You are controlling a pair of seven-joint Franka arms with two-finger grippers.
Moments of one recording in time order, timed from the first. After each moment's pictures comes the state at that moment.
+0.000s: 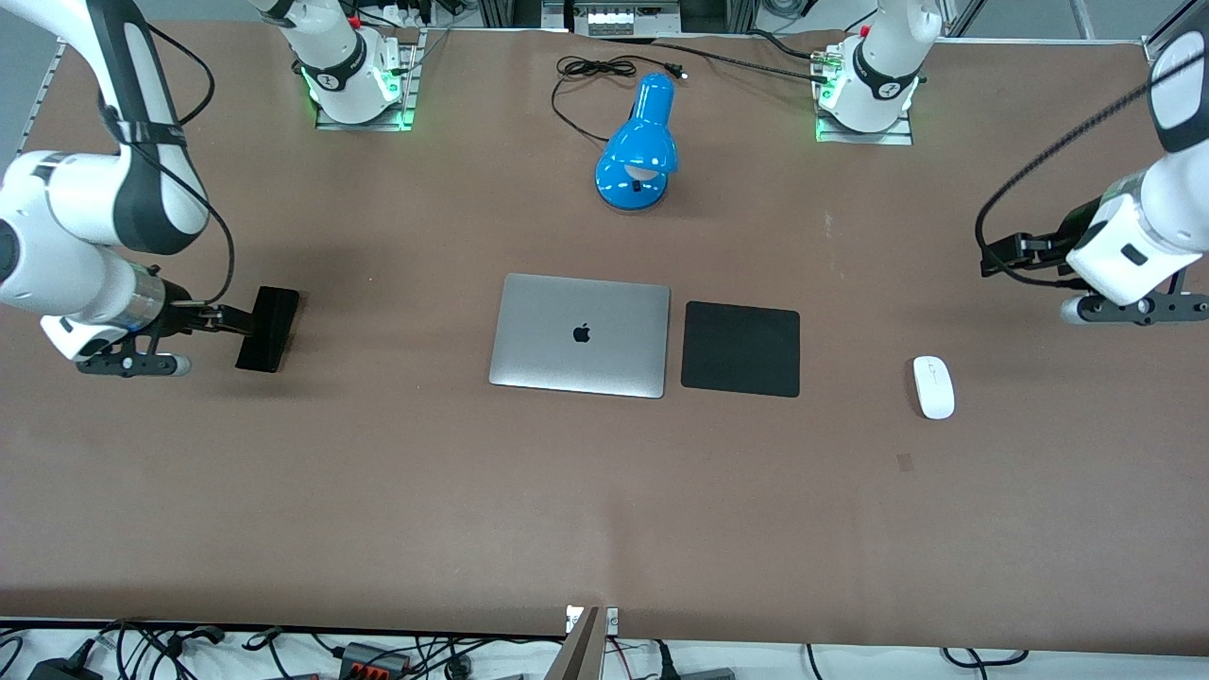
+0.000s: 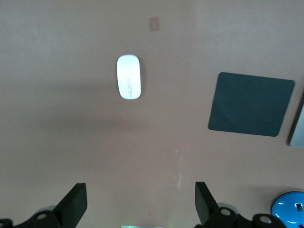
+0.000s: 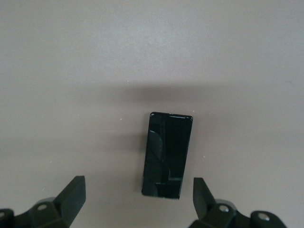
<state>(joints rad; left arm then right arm) -0.01 0.14 0.00 -1.62 0.00 1.57 -0.05 -0.03 0.27 -0.07 -1.96 -0.01 2.13 -0.06</state>
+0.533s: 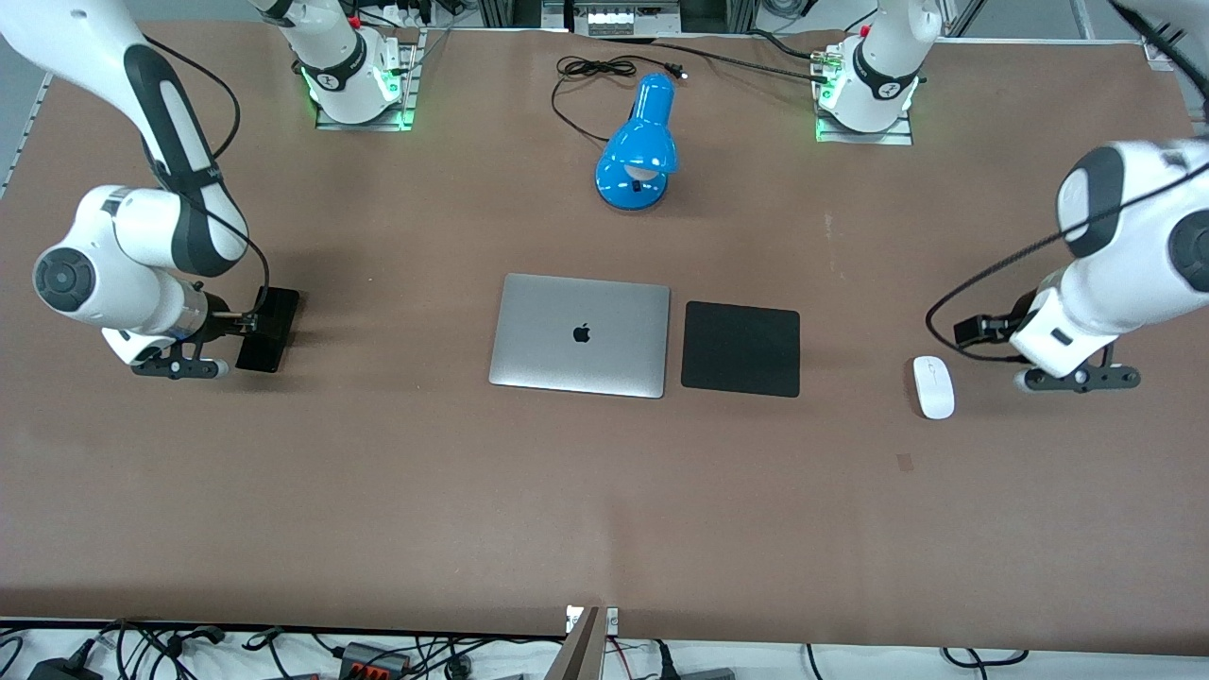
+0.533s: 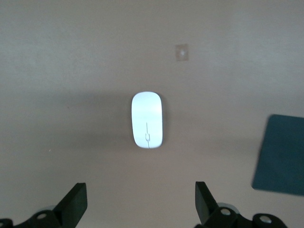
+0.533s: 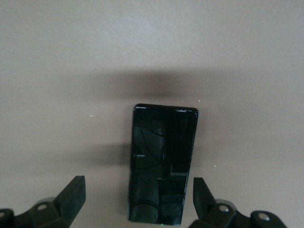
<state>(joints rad) 0.02 0.27 0.01 -1.83 0.08 2.01 -0.05 -0.06 0.40 -0.07 -2.05 -0.01 2.28 -0.06</state>
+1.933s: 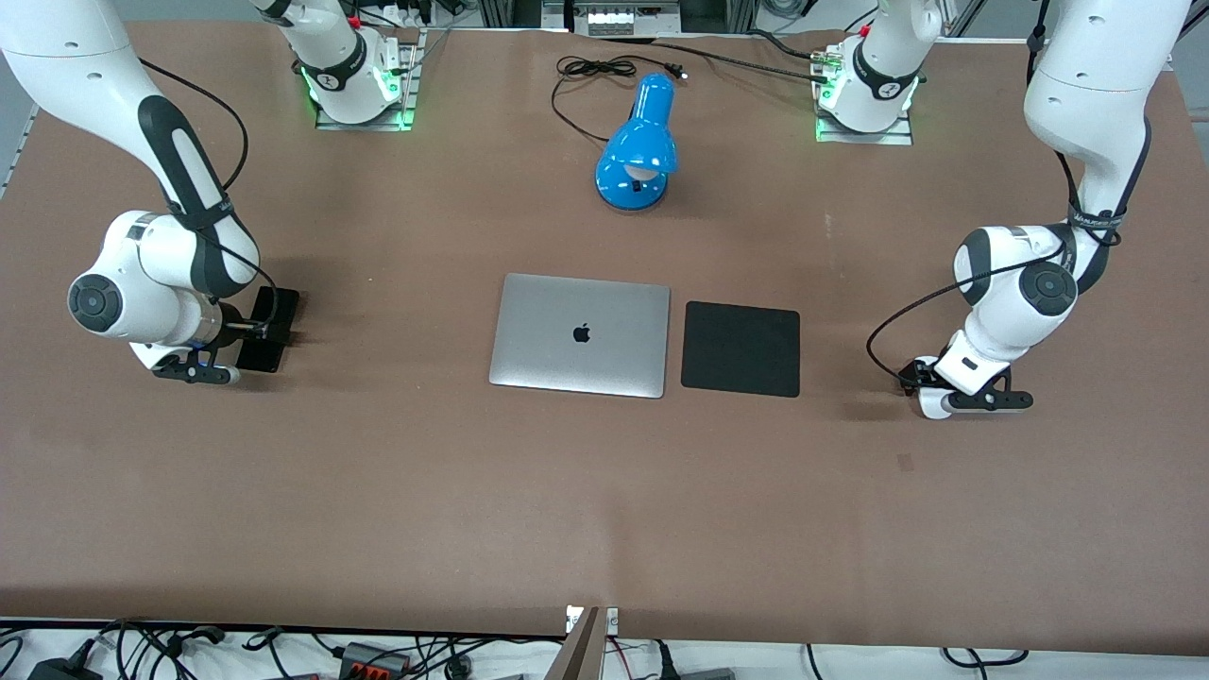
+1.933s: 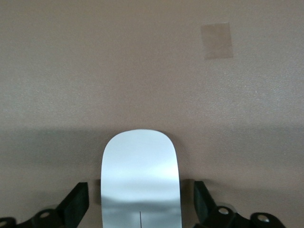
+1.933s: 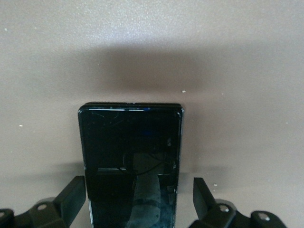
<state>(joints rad) 0.08 0.55 0.01 -2.11 0.09 2.80 -0.01 -0.10 0.51 -0.06 -2.05 -0.01 2.35 -0.04</state>
